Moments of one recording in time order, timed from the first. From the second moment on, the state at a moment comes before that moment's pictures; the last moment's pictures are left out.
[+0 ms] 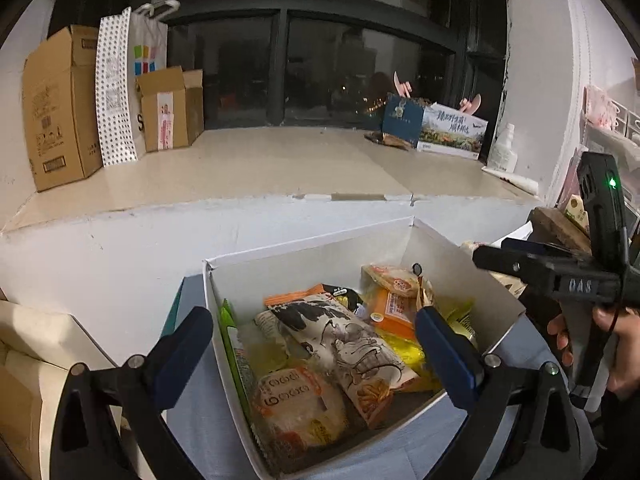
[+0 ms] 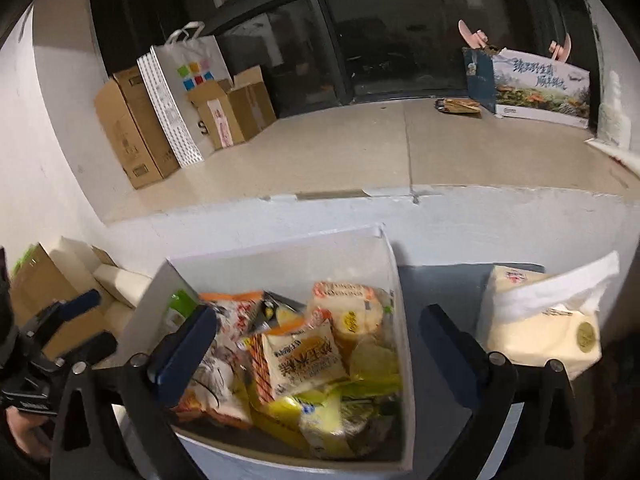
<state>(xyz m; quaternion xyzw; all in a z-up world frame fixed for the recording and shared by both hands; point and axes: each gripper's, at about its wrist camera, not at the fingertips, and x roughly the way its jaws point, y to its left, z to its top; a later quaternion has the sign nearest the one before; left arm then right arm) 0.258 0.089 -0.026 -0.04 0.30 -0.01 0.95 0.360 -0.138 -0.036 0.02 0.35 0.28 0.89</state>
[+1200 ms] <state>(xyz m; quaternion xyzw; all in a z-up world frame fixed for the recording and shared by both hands) 0.039 -0.012 0.011 -0.02 0.28 0.01 0.96 0.083 -0.217 0.008 -0.01 0.28 0.26 0.93</state>
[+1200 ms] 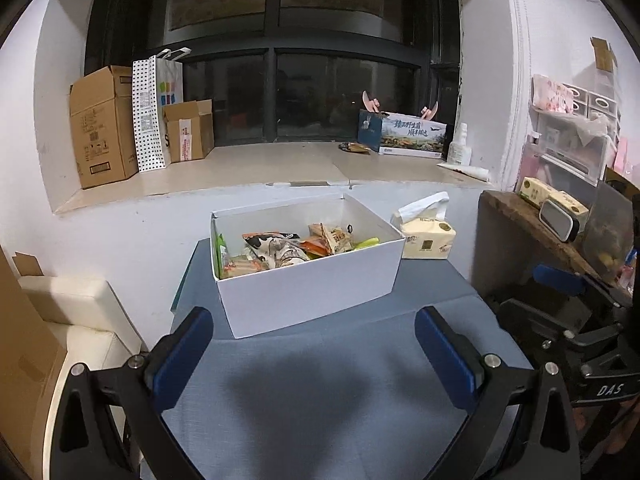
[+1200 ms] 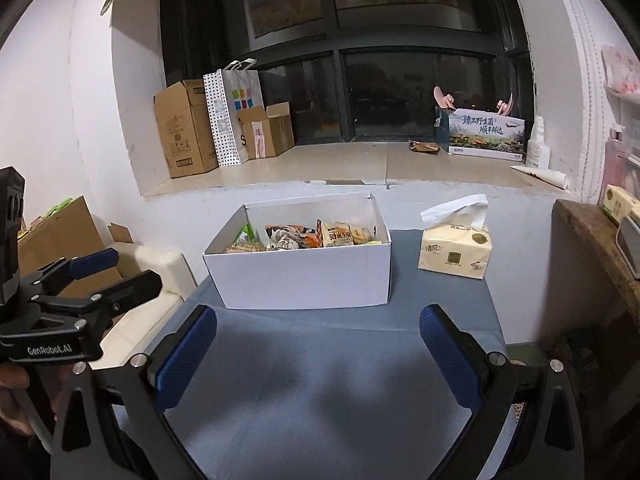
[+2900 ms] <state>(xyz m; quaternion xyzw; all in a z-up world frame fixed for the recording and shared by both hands) 0.036 -0.007 0.013 -0.03 0.28 0.01 0.96 0.081 -0.218 0.010 -0.01 0.28 0.24 0.93</state>
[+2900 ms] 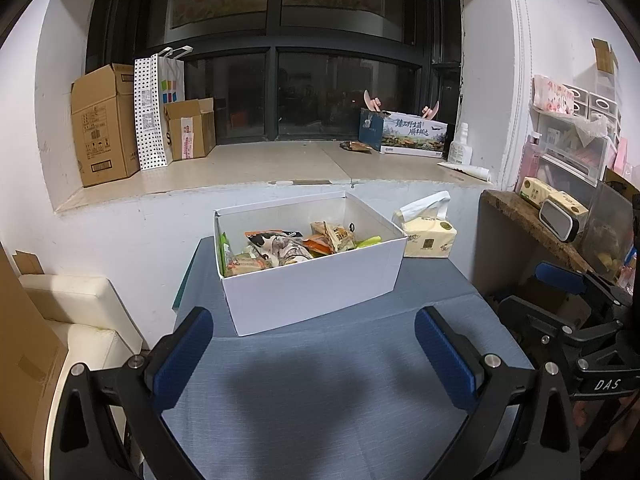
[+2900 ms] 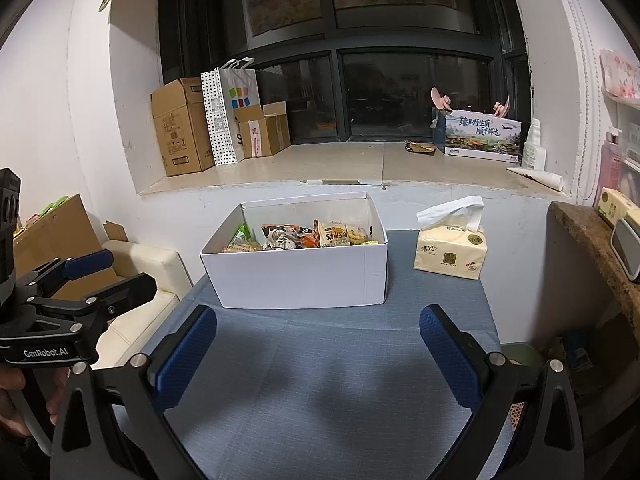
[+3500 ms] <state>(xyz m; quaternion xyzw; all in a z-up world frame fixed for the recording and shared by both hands) 0.036 -0.004 0.011 -0.03 0.28 0.01 0.96 0.082 -0.217 0.010 -0.01 0.28 0.25 0.93</state>
